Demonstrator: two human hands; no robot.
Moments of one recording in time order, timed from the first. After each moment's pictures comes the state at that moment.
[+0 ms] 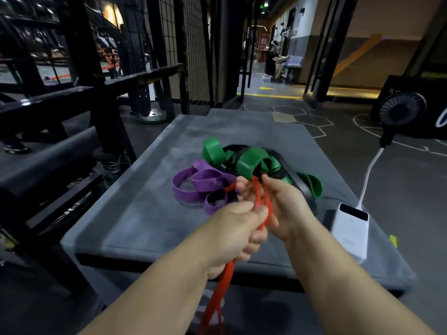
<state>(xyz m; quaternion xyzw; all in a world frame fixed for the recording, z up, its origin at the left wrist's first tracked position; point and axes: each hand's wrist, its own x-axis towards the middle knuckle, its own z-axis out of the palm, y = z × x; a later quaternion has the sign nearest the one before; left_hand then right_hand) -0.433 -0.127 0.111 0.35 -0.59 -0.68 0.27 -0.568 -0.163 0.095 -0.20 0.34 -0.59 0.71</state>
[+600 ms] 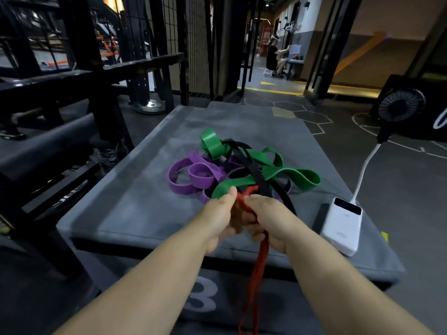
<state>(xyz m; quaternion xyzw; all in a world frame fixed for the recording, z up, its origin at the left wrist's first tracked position) -0.444 -0.168 0.060 0.47 -0.44 -0.69 0.32 -0.557 -0.134 0.080 -0.41 0.59 -0.40 0.57</state>
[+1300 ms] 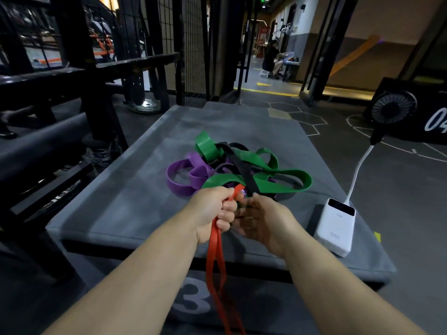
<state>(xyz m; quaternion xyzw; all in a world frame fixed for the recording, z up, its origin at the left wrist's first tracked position) -0.439 -0.175 0.083 0.38 -0.40 -0.78 0.29 -0.572 -0.140 0.058 -0.29 0.55 -0.49 0.61</state>
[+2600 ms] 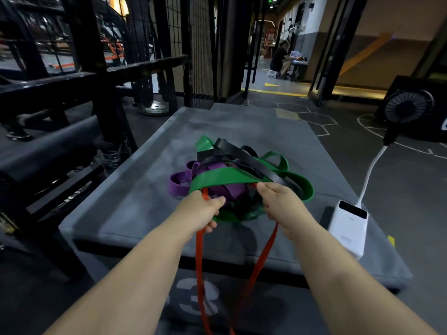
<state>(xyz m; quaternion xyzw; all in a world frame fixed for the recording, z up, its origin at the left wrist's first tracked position) -0.410 -0.194 0.059 0.57 -0.60 -0.48 0.28 -0.597 -0.174 0.054 -0.45 0.65 -0.47 0.39</state>
